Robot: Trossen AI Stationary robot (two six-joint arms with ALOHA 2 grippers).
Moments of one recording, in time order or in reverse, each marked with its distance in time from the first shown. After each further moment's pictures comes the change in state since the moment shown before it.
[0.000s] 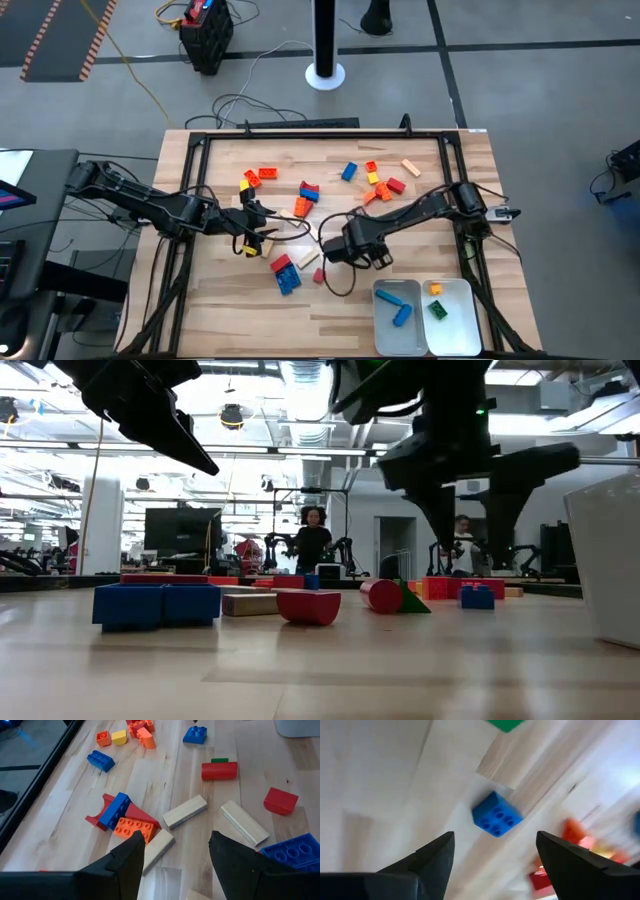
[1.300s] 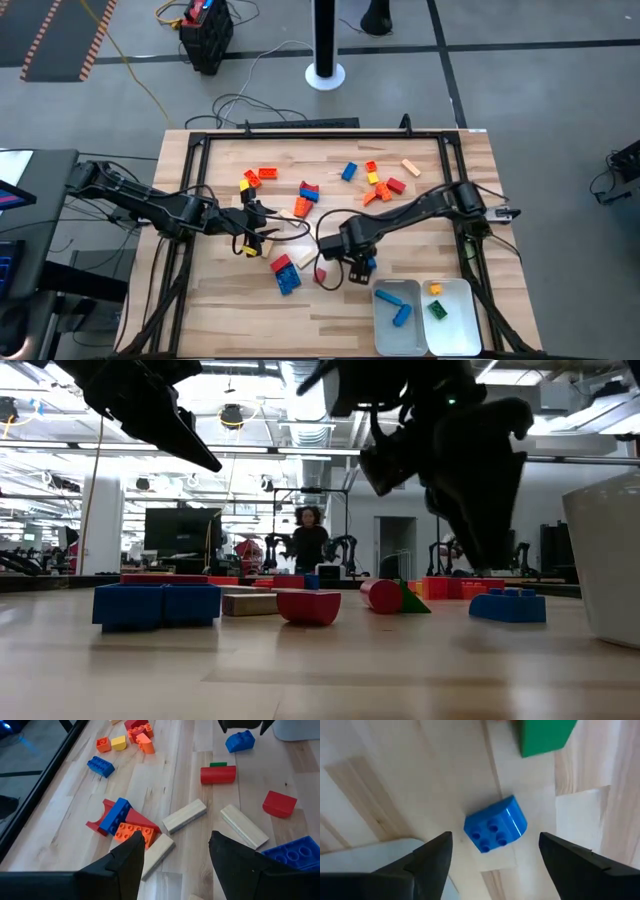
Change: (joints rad) left arm 0.000 0.000 0.000 0.021 0.000 0.026; right arm -0.003 0.012 0.002 0.140 -0.399 0.718
